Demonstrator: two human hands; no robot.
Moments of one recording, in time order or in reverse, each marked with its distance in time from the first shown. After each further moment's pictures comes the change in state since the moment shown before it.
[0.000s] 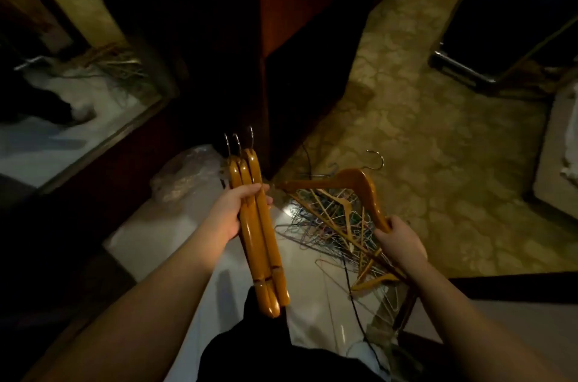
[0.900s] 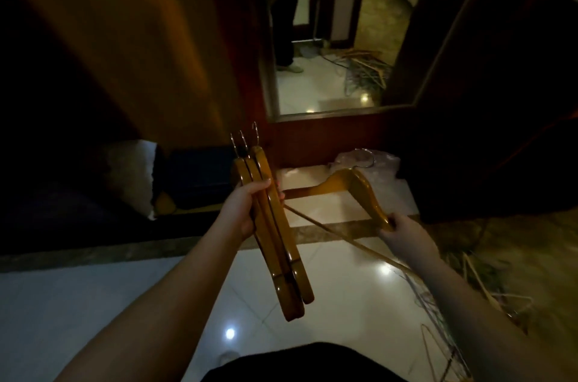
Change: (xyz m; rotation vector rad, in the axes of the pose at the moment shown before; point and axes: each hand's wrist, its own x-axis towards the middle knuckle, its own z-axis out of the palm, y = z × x) left_hand -0.359 -0.090 -0.303 -0.586 0.596 0.308; right_hand -0.263 -0.217 0.196 -0.380 -0.228 -0.853
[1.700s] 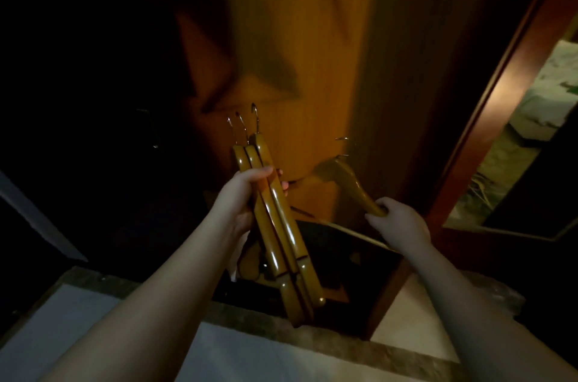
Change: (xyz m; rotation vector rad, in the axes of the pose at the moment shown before) left_hand -0.073 0.279 -0.293 -0.174 0.020 0.404; right_hand 0.007 -0.445 0.072 -0.005 0.133 -0.561
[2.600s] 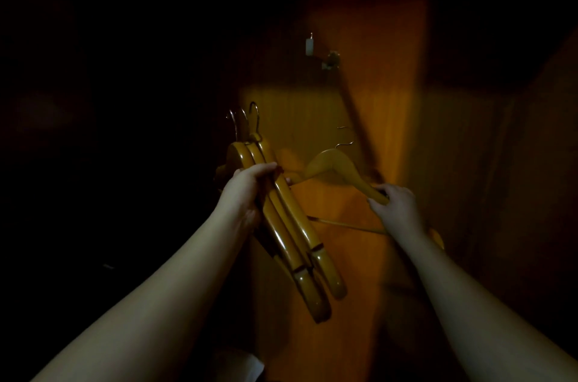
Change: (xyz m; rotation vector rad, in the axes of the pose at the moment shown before) left_hand 0.225 0.242 0.079 -0.095 0.017 0.393; right_hand 0.392 -0.142 -0.076 0.150 0.461 -0.373
